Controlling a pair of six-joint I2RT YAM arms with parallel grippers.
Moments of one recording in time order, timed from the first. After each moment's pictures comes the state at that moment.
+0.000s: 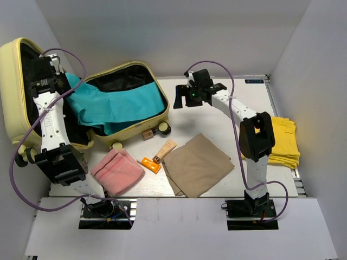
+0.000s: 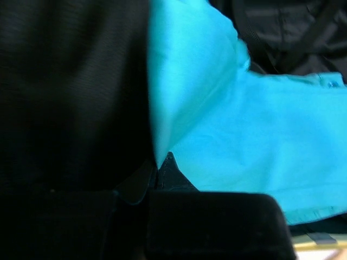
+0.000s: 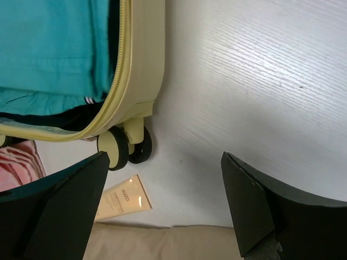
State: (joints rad) left arm 0.33 1.64 1.80 -0.85 -0.02 -0.02; right arm 0.50 2.04 1.76 -0.50 -0.31 0.25
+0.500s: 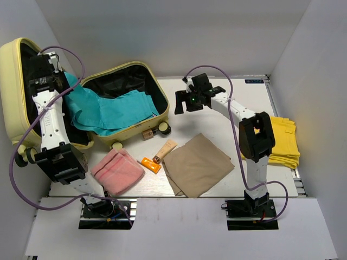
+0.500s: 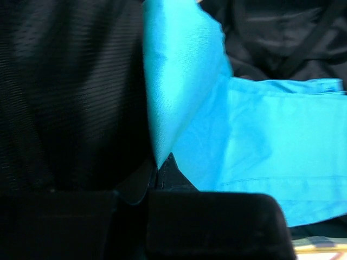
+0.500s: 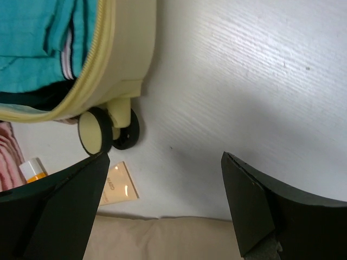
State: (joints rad) left arm 0.35 1.66 1.86 -0.87 -0.03 -0.01; right arm 0.50 2.03 1.70 -0.50 -0.32 0.19
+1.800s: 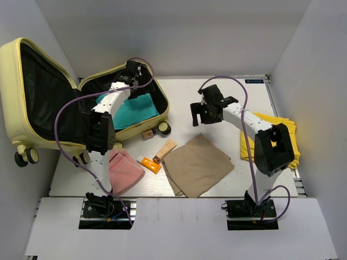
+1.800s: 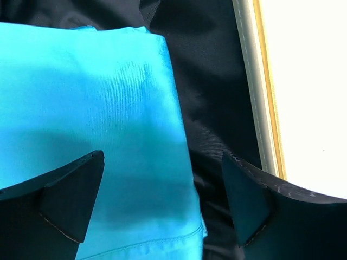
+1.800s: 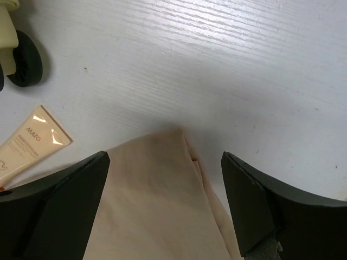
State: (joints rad) left arm -0.25 2.15 1.93 -0.59 -0.06 -0.47; right arm 0.48 1.78 1.37 -0.61 -0.04 0.20
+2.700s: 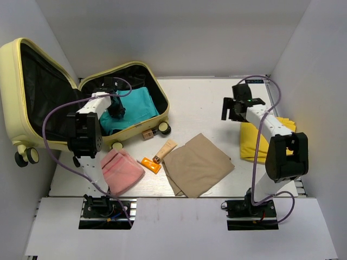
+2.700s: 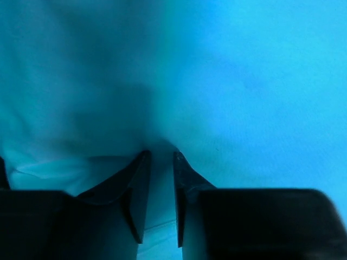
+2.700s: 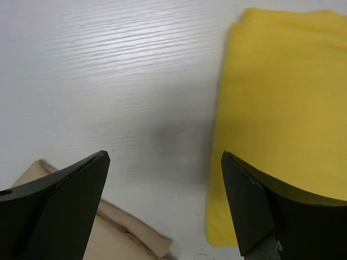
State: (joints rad) left arm -0.03 2.04 1.58 -0.67 -0.09 -0.39; right arm 0.23 1.64 1.24 -0.59 0.19 0.23
